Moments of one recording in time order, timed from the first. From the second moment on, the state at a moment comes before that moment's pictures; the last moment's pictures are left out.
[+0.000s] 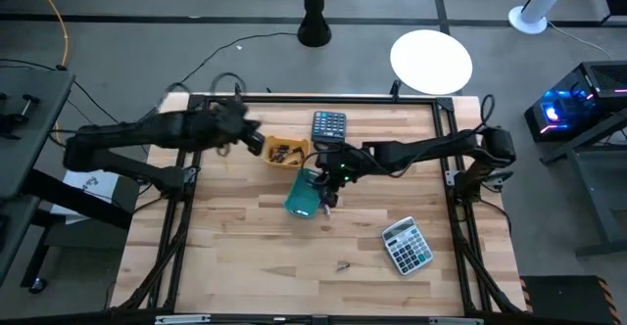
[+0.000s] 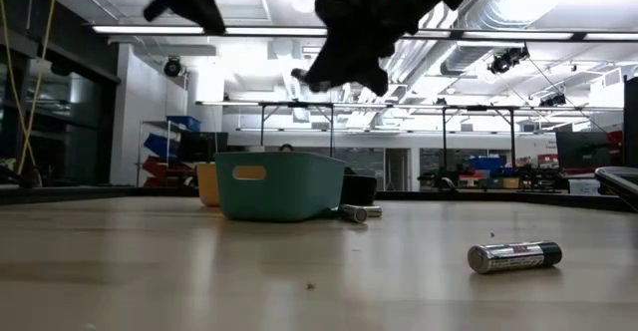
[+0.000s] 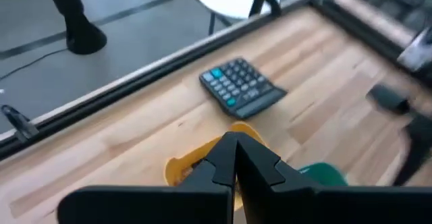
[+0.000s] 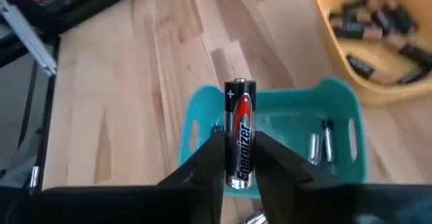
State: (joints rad) left arm 0.11 1.10 1.14 -0.79 -0.53 -0.60; right arm 0.00 1.70 1.21 -0.24 -0.11 0.41
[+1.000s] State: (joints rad) left arm 0.10 1.06 1.13 -0.81 -0.48 -0.59; right arm 0.02 1.84 1.12 -0.41 0.01 -0.18
